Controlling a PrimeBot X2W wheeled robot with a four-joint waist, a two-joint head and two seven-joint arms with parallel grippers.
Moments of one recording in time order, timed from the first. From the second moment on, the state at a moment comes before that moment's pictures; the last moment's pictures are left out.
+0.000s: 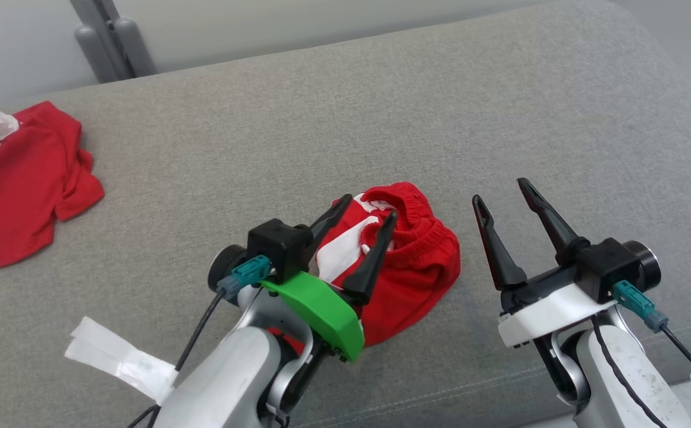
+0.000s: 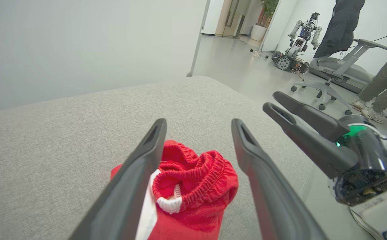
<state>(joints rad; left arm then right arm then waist) -0.39 0.06 -0.74 0.06 -0.60 0.04 -0.04 -0.11 -0.09 0.27 0.07 0.10 0.06 -0.25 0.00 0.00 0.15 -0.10</state>
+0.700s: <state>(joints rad) -0.21 0.21 -0.64 0.18 -0.67 0.09 0.04 -0.10 -0.09 0.36 0.07 0.09 0.09 -0.24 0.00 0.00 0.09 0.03</state>
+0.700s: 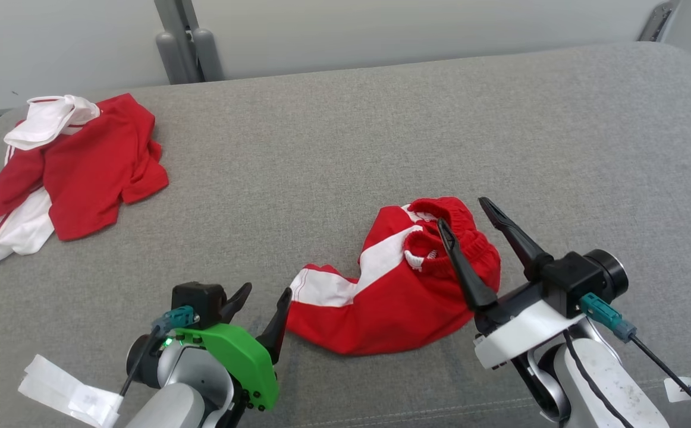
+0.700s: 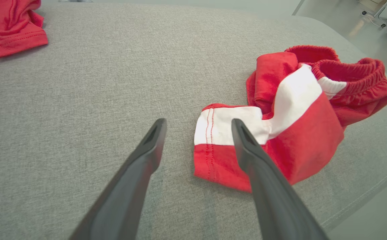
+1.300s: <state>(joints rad) -0.23 0.25 -0.63 0.25 -0.69 0.09 0.12 -0.10 -0.08 0.38 0.06 0.10 0.09 -0.23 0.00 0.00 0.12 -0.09</state>
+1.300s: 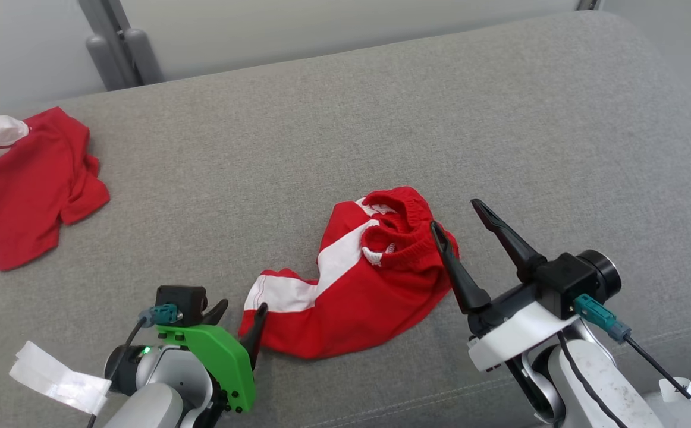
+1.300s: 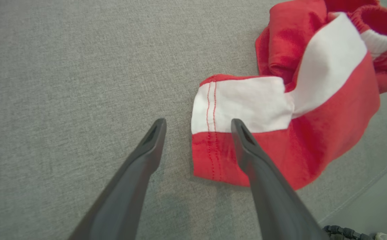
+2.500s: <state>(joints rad) -0.29 0.23 -0.63 0.28 -0.74 0.02 0.16 -0.10 -0.08 0.36 0.06 0.11 0.06 -0.24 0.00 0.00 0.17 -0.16</state>
